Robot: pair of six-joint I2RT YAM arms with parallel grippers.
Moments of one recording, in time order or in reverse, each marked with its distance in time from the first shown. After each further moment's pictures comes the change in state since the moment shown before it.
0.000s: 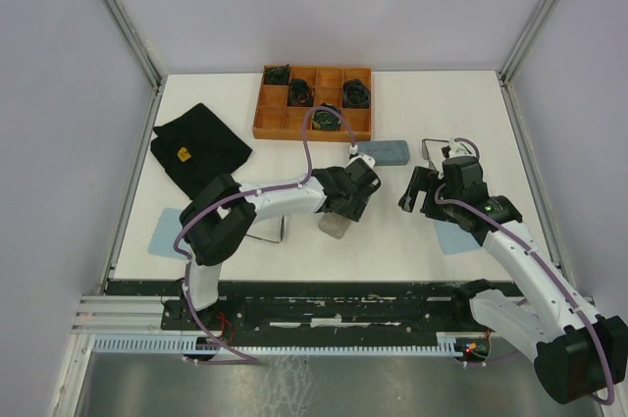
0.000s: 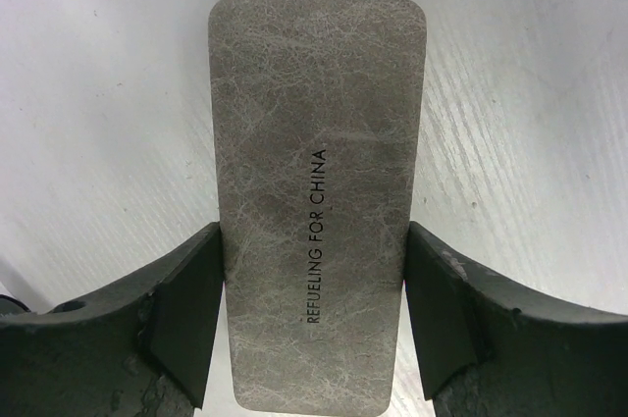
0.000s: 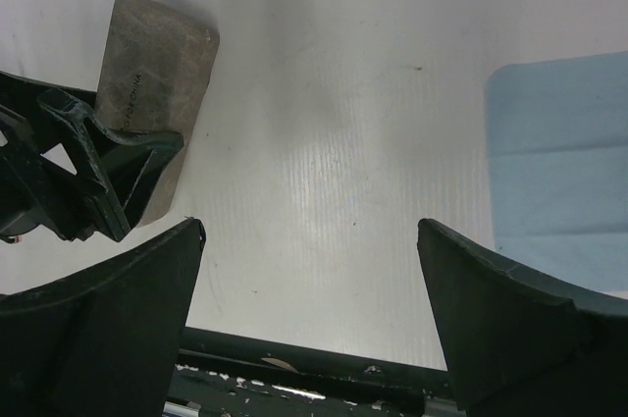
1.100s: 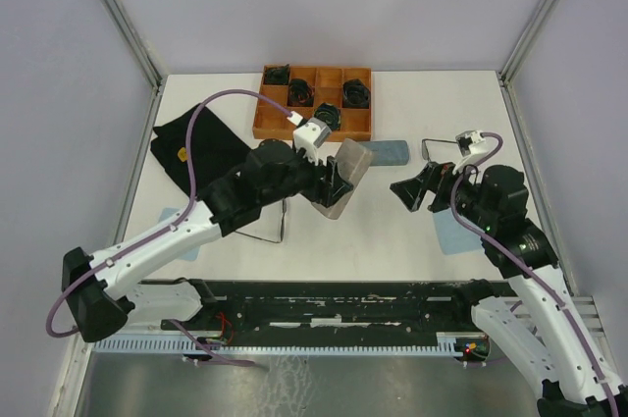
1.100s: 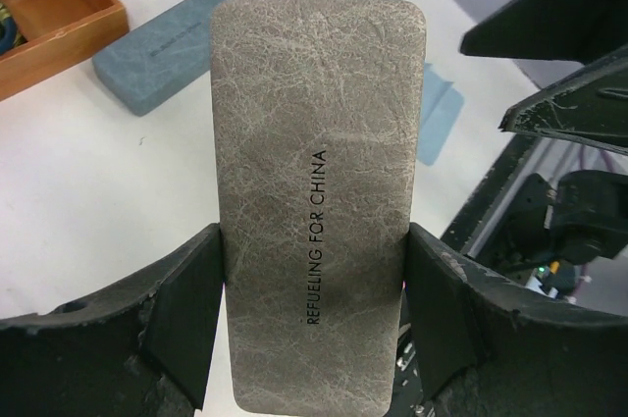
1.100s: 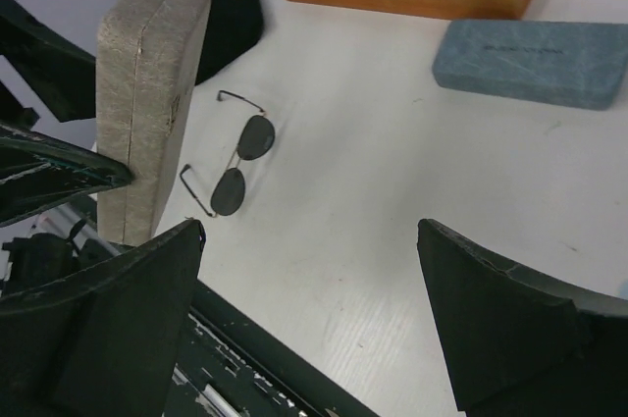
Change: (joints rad) left arm 0.074 -0.735 -0.255 0.221 0.341 0.088; right arm 0.000 -0.286 0.055 0.183 -0.285 -0.098
